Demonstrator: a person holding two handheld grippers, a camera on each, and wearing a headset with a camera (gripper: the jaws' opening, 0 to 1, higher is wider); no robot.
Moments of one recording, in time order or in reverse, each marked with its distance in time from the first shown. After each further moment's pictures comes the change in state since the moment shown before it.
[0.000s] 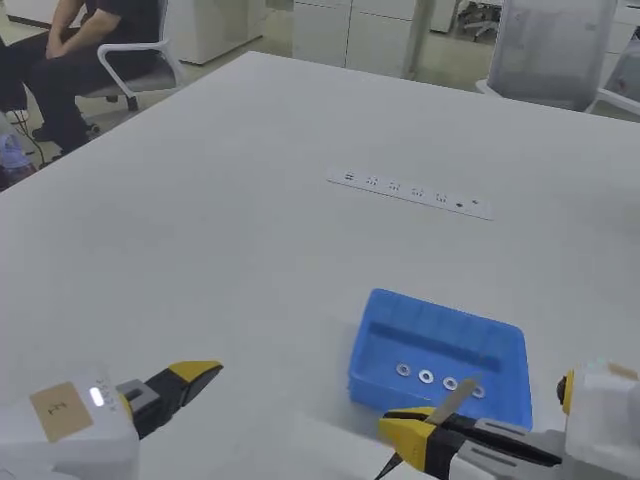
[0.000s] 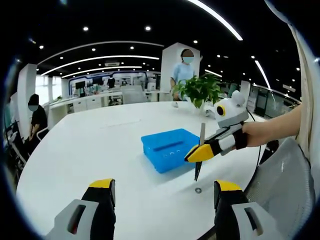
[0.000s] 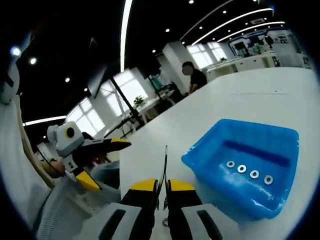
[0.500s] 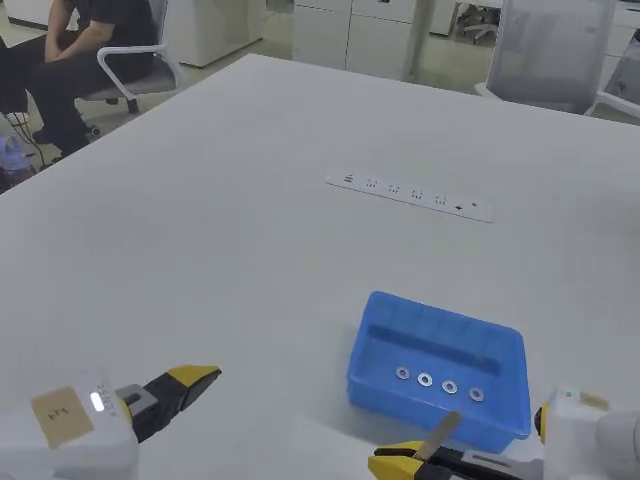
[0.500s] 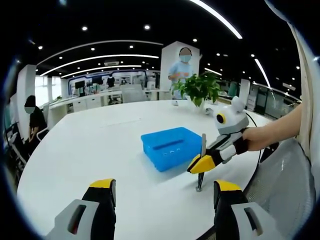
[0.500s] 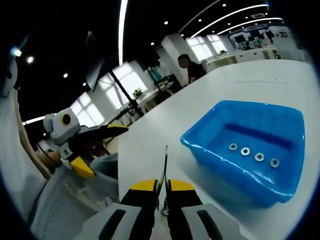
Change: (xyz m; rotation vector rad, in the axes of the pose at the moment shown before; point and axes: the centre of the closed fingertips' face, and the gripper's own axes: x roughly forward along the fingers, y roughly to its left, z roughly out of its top) left arm 0.001 0.000 -0.003 0.008 0.013 0.000; right arm 0.003 -0.003 -0.024 0.003 0.064 -0.004
